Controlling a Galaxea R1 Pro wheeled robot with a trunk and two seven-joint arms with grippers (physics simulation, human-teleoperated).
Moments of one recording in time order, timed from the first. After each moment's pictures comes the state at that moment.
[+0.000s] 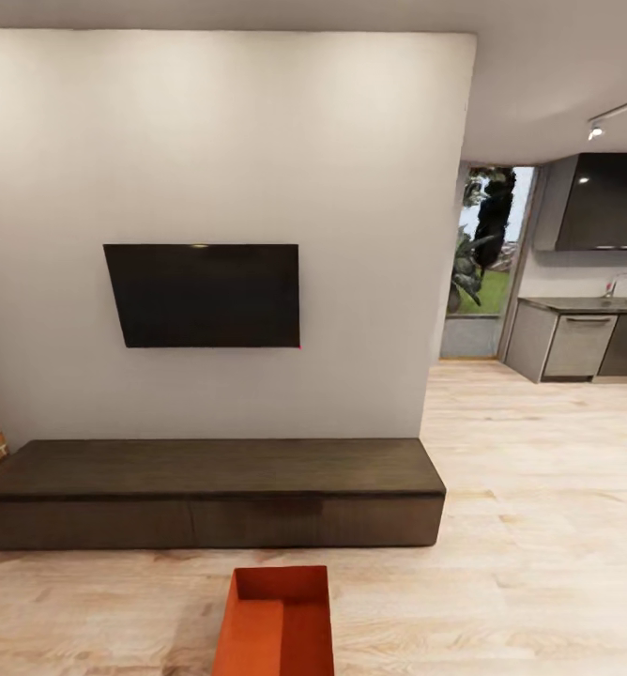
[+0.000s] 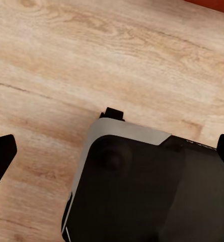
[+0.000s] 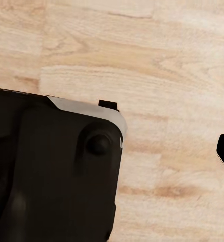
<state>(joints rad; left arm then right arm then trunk) -0.21 0.02 0.01 -0.01 0.28 -0.01 0.08 -0.12 0.01 -0.02 0.03 0.19 -0.17 -0.06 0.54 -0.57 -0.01</state>
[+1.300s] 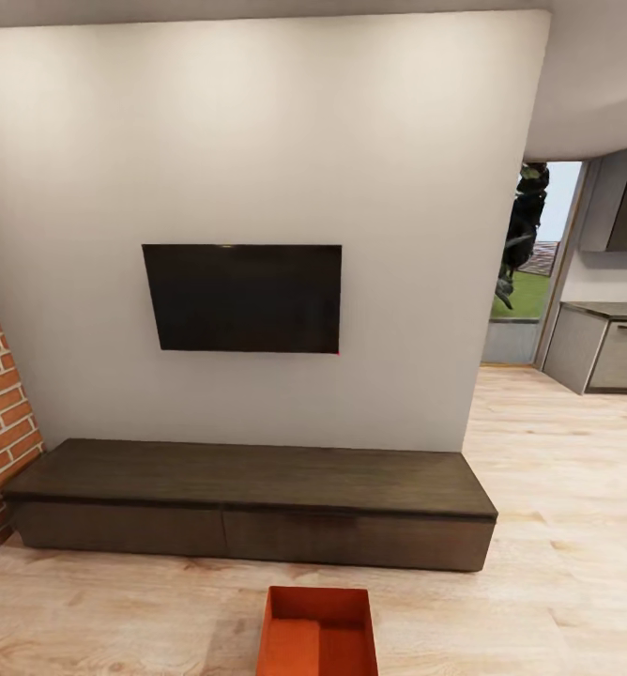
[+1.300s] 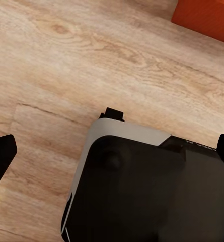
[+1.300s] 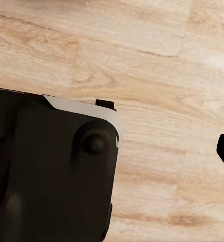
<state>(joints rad) -0.21 0.02 0.01 -0.01 0.28 -0.01 0.08 -0.12 0.00 -0.01 0.03 0.19 -0.17 -0.06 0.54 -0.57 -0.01</state>
